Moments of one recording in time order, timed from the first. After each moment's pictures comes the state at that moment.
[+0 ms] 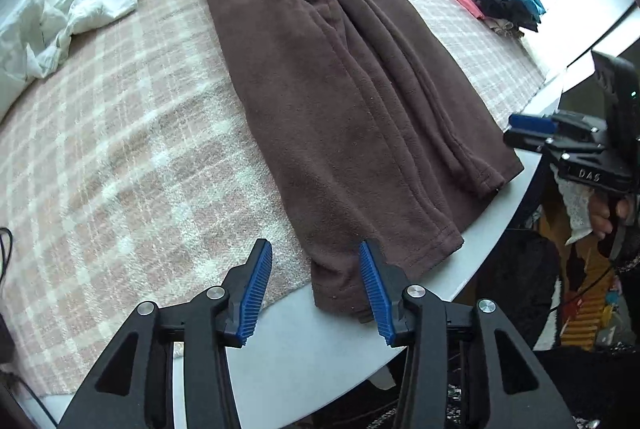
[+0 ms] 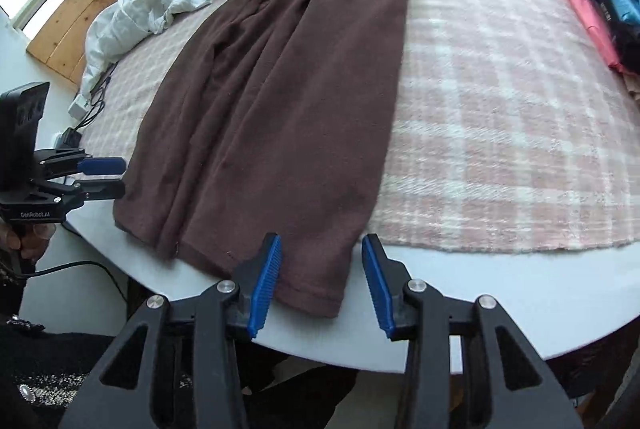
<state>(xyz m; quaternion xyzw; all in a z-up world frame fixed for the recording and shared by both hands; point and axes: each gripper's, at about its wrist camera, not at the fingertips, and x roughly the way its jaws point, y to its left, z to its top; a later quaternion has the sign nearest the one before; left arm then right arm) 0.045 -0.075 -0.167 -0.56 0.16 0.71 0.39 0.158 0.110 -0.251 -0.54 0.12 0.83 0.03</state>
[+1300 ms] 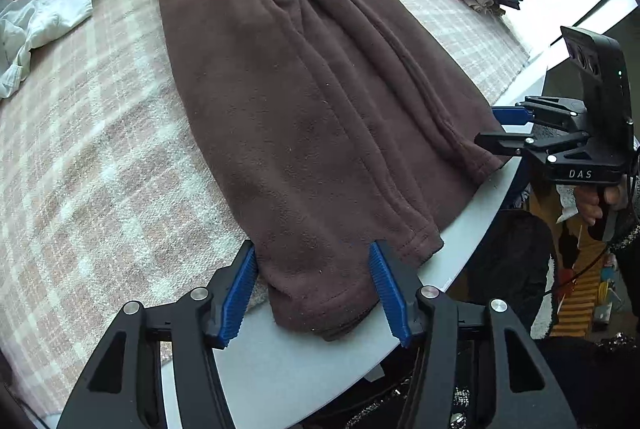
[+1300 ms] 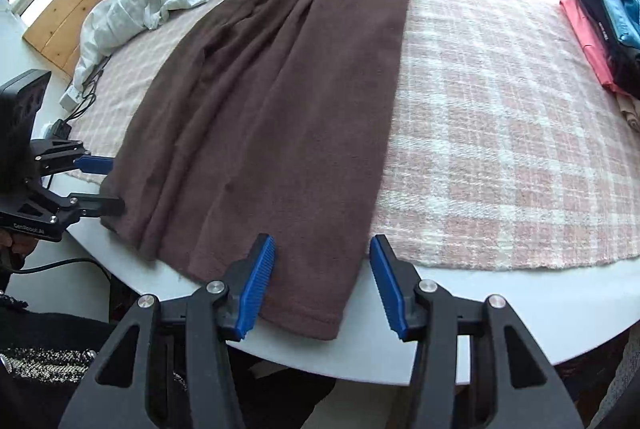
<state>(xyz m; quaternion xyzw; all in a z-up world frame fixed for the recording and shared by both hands) 0.035 -0.068 -0.197 -0.58 0.16 0.68 0.42 0.154 0.116 -0.258 -0.55 0.12 0.83 -0.01</state>
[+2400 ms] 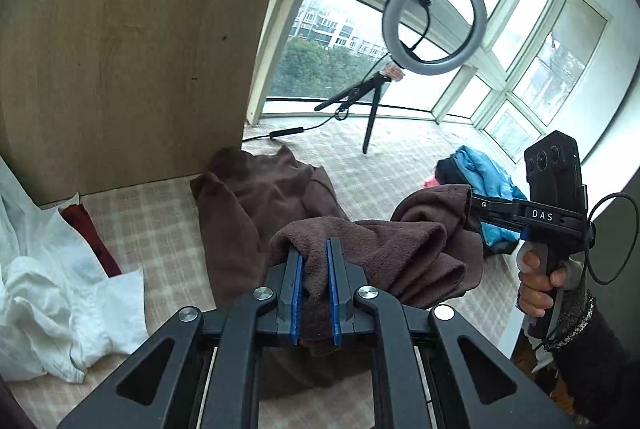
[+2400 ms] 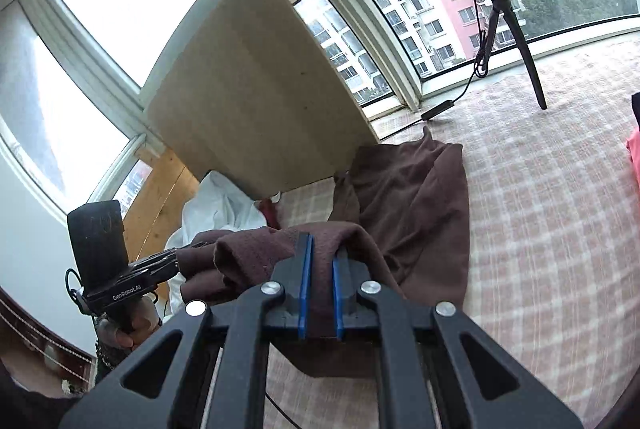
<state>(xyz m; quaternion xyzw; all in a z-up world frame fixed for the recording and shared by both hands) -0.232 0.013 -0.053 -0.43 -0.02 0.80 0.42 -0.068 0.271 -0.118 -0.34 0.32 0.89 -0.06</state>
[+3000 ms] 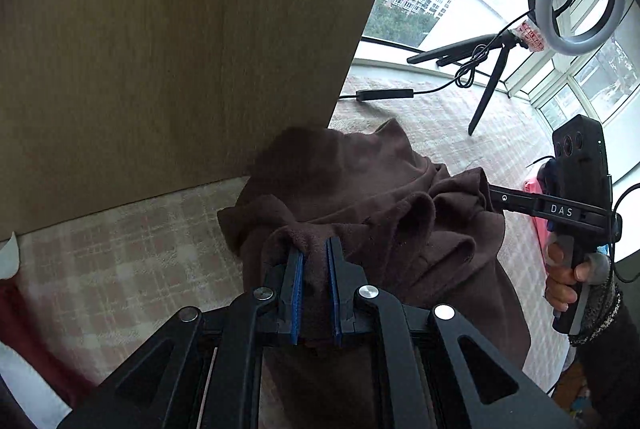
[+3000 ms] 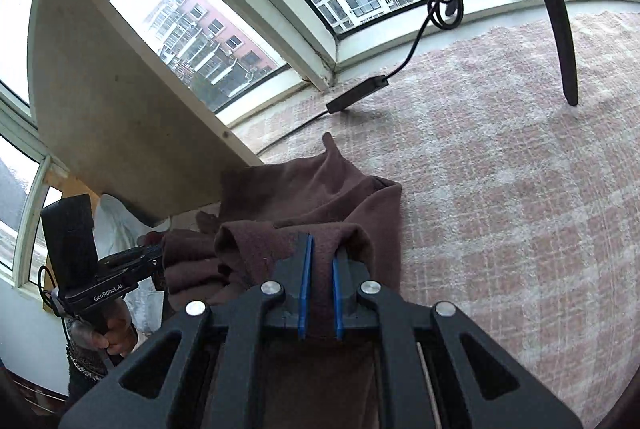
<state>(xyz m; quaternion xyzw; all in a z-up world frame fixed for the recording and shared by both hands) -0.387 0.076 -0.174 -0.53 0.00 0.76 0.38 -0.233 0.362 -0.253 -0.45 0.32 0.84 -0.01</state>
